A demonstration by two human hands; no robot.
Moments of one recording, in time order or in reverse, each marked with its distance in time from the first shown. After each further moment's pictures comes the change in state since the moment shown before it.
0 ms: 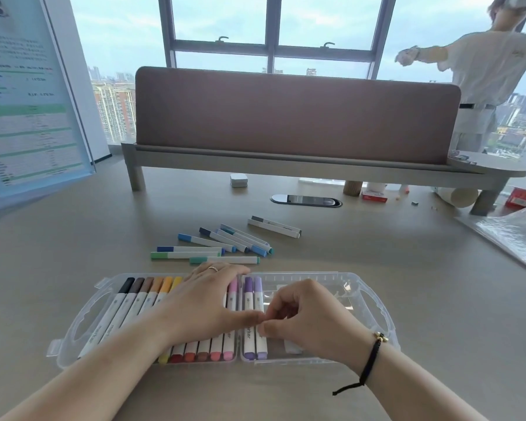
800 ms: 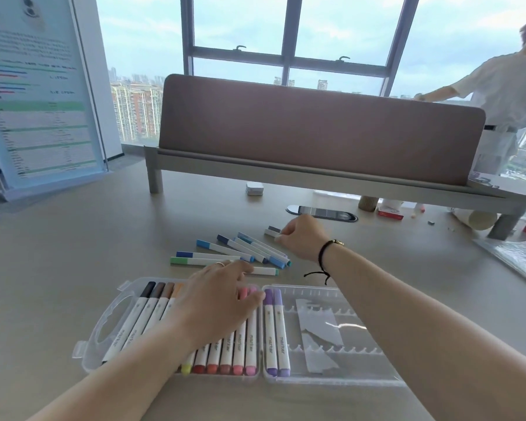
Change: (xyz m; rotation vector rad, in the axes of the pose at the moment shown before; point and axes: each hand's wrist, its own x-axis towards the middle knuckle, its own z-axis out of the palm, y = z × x) left_hand 0.001 -0.009 -0.003 -0.080 0.254 -0.134; right_hand 0.164 -0.008 -0.033 -0.215 0.231 0.073
